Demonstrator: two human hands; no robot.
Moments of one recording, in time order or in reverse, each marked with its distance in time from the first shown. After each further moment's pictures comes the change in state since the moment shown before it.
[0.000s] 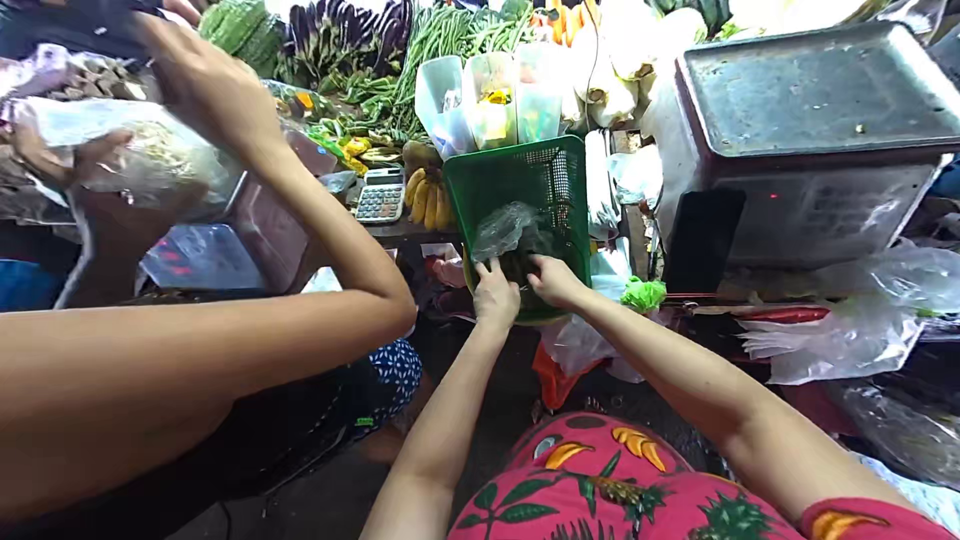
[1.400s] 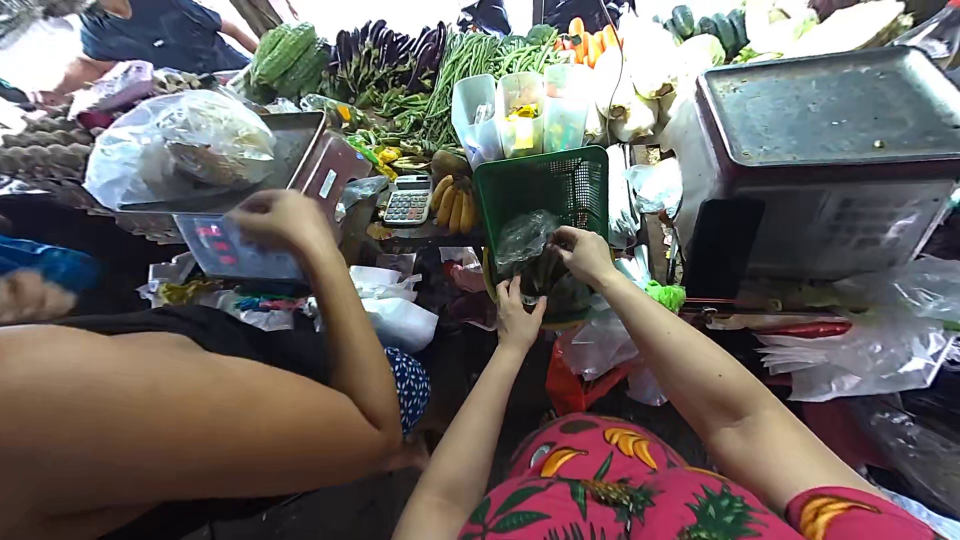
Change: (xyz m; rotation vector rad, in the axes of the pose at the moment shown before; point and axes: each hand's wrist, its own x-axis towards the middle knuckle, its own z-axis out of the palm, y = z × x) left_hand -0.021 -0.043 0.052 -0.429 0.279 0.241; right_hand 0.013 0.000 -0.034 -0.072 0.359 -0.172
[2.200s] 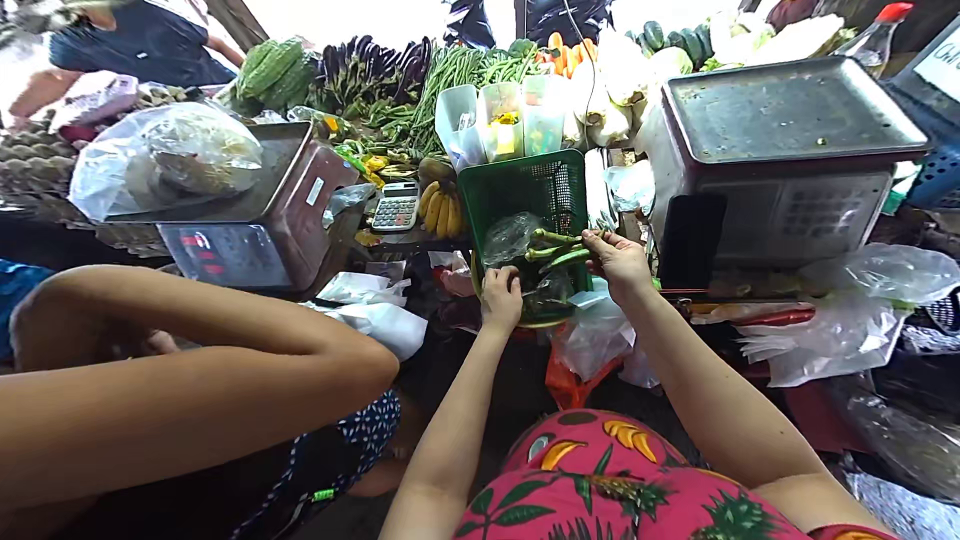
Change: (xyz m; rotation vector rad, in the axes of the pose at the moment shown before) left_hand 0.021 0.027 -0.028 -0.017 -0.095 0.056; right_hand -0.074 -0.020 -0.061 1.059 0.293 0.499
